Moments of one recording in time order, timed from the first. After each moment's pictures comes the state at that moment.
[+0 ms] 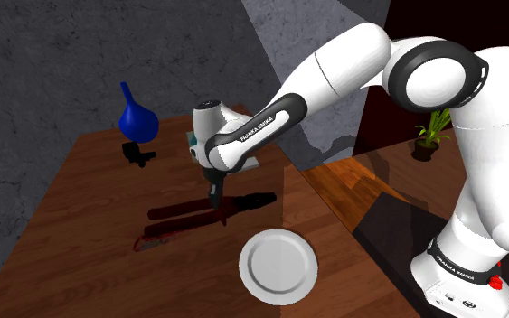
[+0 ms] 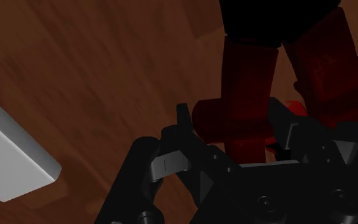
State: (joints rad) arm 0.28 0.55 0.19 -1.69 -0.05 2.28 -0.30
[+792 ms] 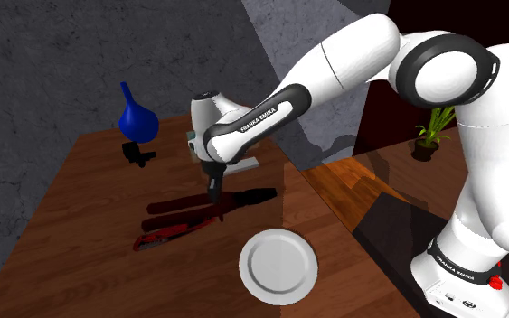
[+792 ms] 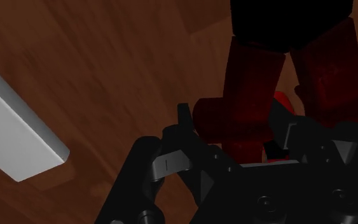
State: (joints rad) arm 0.28 0.51 0.19 -1.68 -0.04 2.23 -0.30
